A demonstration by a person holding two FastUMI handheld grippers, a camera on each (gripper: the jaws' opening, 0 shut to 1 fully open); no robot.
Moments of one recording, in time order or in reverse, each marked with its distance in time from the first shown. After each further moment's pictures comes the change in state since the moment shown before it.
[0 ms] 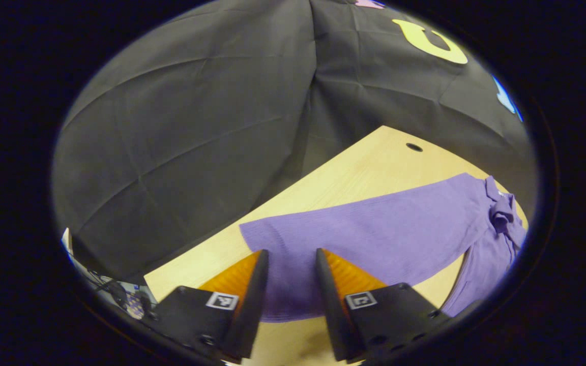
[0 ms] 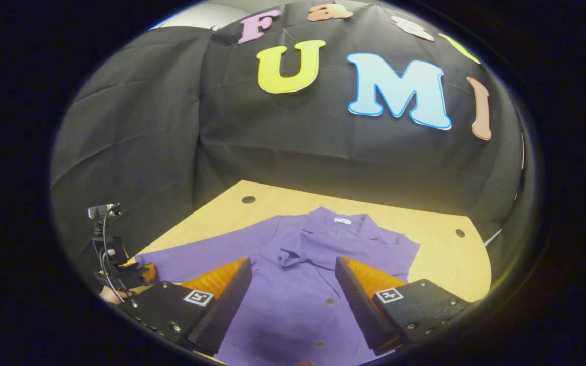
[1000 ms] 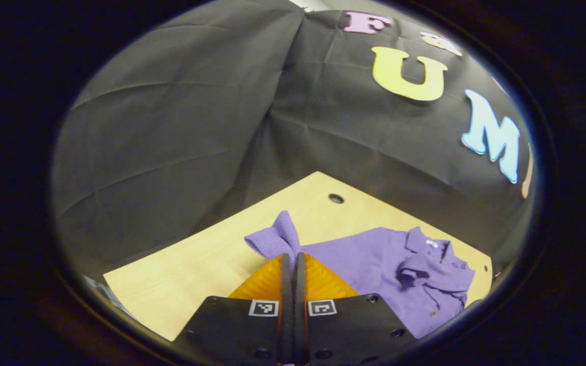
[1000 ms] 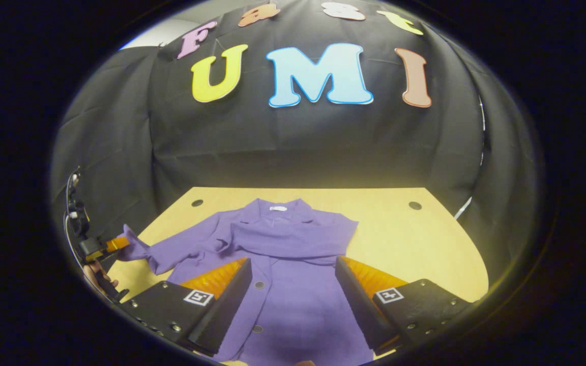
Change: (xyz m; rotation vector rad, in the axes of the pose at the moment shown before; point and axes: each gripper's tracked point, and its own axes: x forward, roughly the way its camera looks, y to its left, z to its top) left arm -0.090 -0.165 0.108 -0.093 -0.171 -0.326; right arm -0.048 -0.144 -0.039 0.171 0.000 -0.173
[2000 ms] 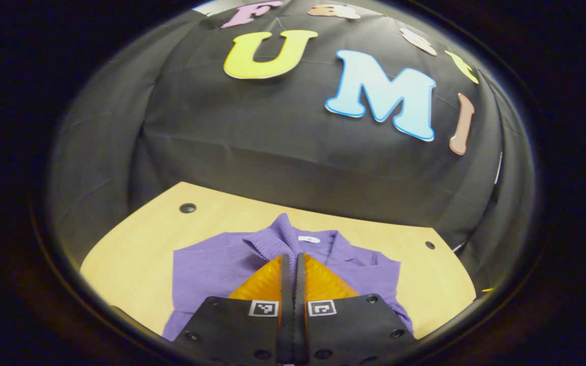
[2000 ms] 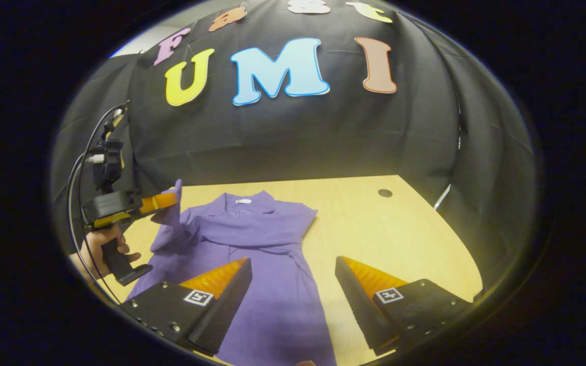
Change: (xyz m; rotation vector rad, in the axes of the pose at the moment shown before) left arm -0.003 -0.334 -0.051 0.249 0.058 -0.441; right arm -0.016 -0.093 -0.030 0.056 0.032 -0.062
